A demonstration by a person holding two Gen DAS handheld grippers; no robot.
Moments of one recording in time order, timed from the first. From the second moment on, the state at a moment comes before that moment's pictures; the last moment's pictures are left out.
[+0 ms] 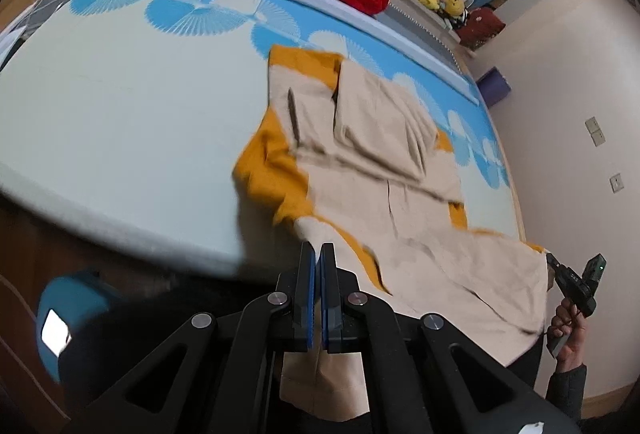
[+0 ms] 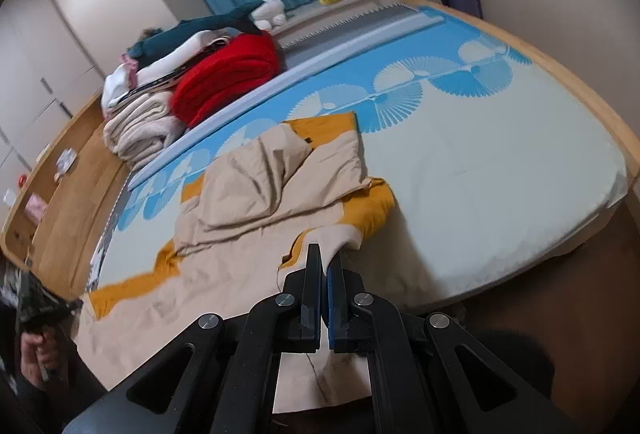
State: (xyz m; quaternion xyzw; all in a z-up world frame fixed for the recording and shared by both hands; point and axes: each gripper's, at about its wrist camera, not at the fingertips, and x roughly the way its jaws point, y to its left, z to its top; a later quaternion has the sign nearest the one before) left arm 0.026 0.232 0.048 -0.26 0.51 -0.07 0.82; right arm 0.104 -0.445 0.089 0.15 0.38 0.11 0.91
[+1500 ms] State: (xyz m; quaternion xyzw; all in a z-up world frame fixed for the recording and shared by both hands) left arm 0.247 0.205 -0.073 -0.17 0.54 0.10 0.82; right arm 0.351 -0.380 -0.044 0.00 0.49 0.05 0.87
